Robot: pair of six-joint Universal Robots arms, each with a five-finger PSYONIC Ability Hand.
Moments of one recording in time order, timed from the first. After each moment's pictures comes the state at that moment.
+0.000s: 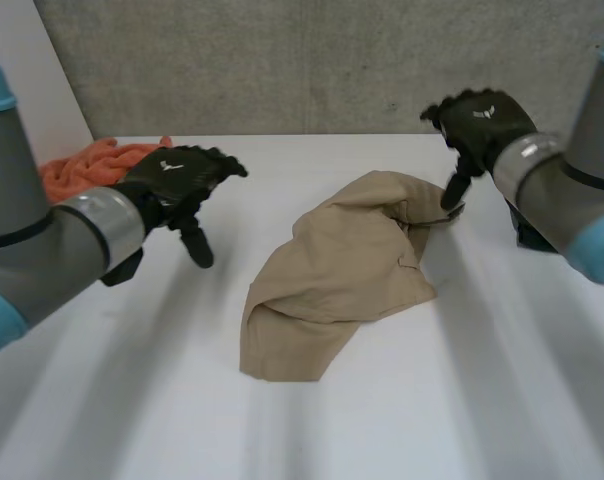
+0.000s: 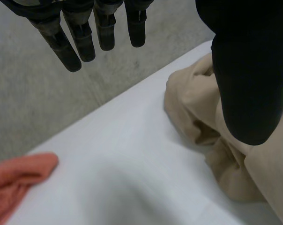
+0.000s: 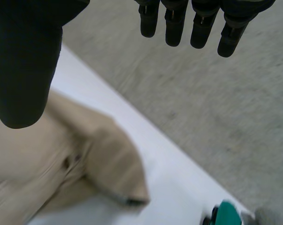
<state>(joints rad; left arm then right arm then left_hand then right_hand) 4.34 -1.89 -1.32 2.91 -1.34 3.38 1.93 -1.07 1.02 0.23 1.48 2.76 0.22 0.21 0.22 0.20 0.05 0.22 0.21 0.21 0.22 0.05</state>
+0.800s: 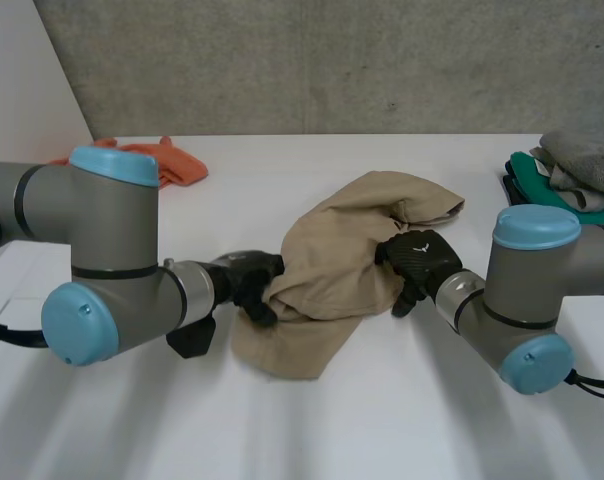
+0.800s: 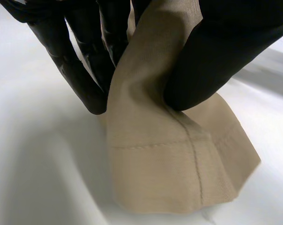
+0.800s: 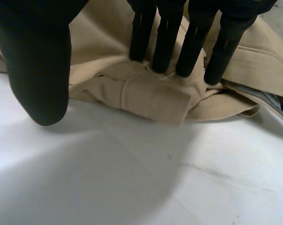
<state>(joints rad) 4.22 -2.24 -1.17 2.77 -1.30 3.09 1.97 -0.83 1.37 -0.15 1.37 2.84 1.07 1.10 1.08 1.09 0.91 0.47 0.53 0.52 0.53 0.36</state>
